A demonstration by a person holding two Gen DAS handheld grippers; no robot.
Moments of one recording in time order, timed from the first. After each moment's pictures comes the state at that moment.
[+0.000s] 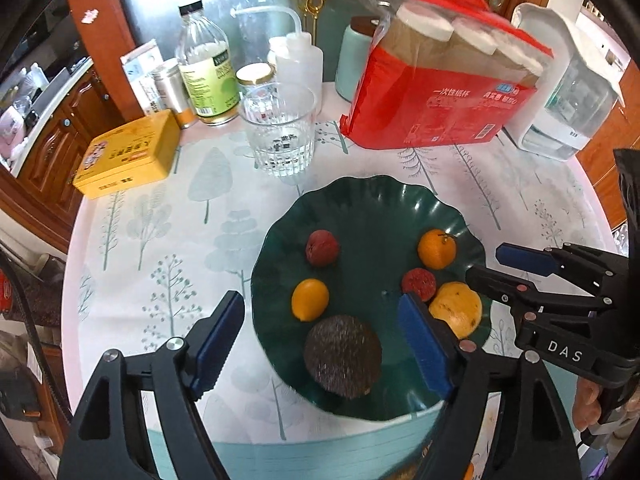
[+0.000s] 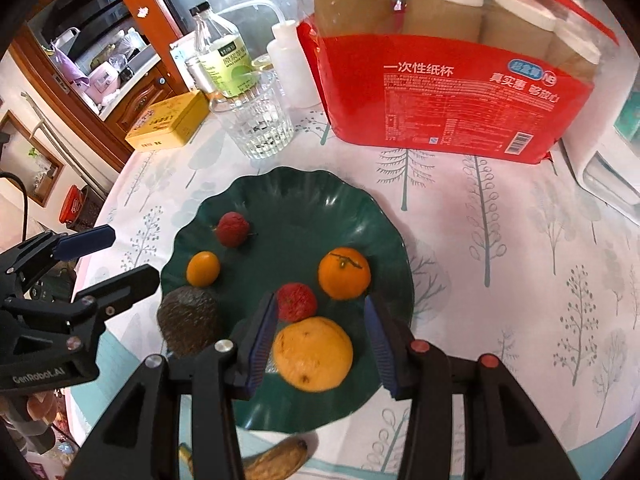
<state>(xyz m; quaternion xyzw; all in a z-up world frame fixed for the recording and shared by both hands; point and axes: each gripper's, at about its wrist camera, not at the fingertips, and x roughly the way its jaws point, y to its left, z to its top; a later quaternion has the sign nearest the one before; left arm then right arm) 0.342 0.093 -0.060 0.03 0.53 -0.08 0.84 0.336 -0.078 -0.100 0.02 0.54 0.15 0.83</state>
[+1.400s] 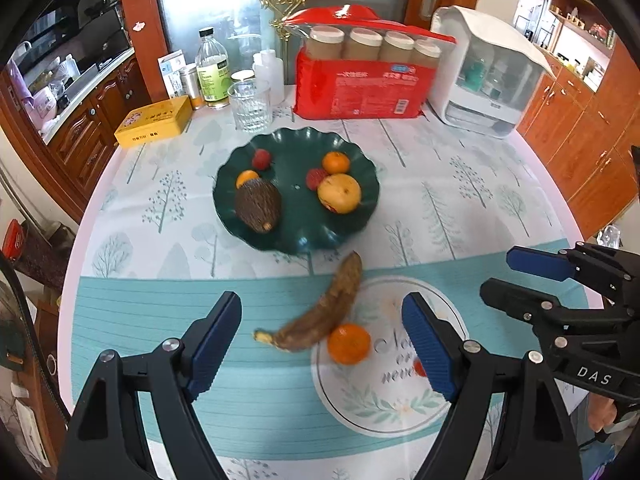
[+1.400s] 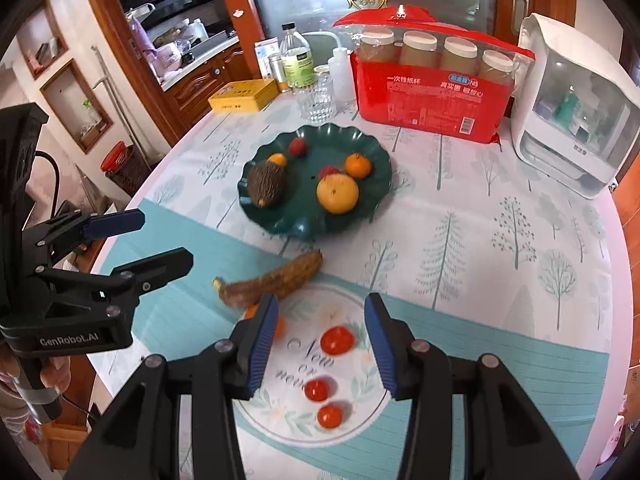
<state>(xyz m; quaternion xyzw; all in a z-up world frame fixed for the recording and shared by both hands) 0.118 0.015 -0.010 0.01 0.49 -0.06 0.87 0.116 -0.141 -0.034 -0.04 0.49 0.21 0.85</state>
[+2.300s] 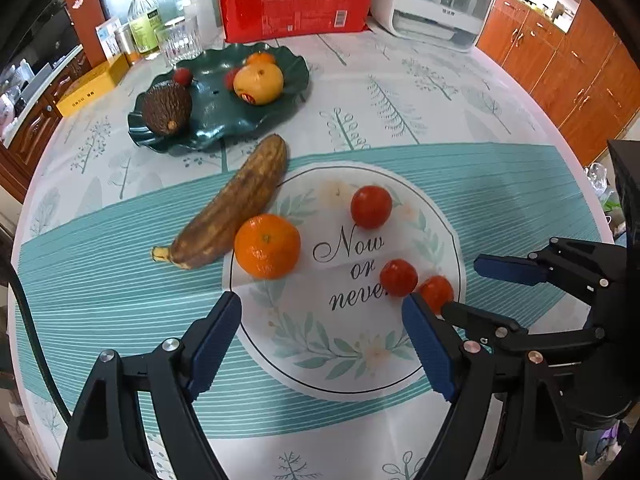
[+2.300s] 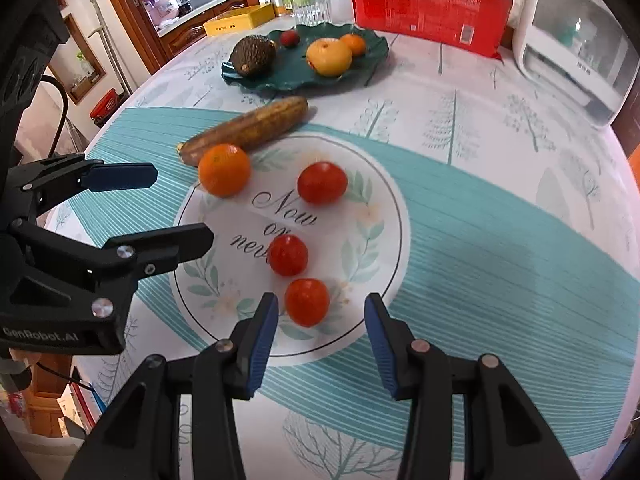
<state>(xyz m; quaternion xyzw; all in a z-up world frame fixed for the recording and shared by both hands) 0.073 -0.041 -0.119 0.04 0.54 -0.12 0.83 0.052 -0.164 -0.157 -0.07 0.54 0.20 0.82</state>
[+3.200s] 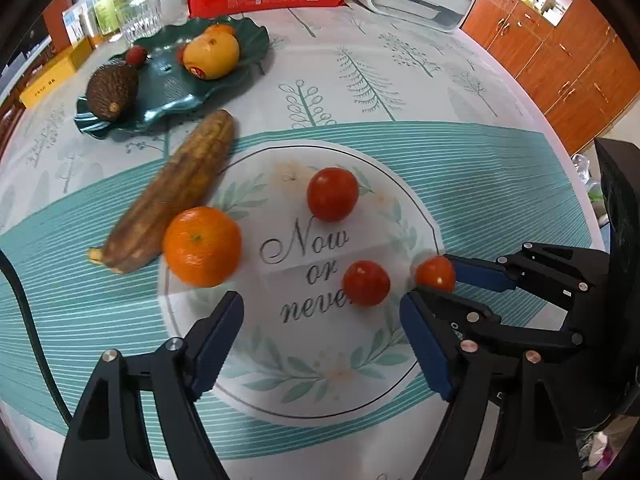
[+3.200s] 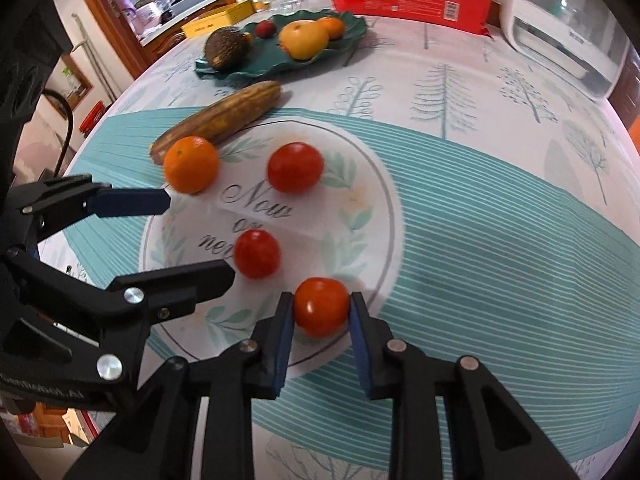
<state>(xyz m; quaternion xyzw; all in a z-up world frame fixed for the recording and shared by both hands) 0.092 -0.068 -0.150 0.02 0.57 -0.16 0.80 0.064 -0.180 -0.179 -0.05 0.54 0.17 0.82</state>
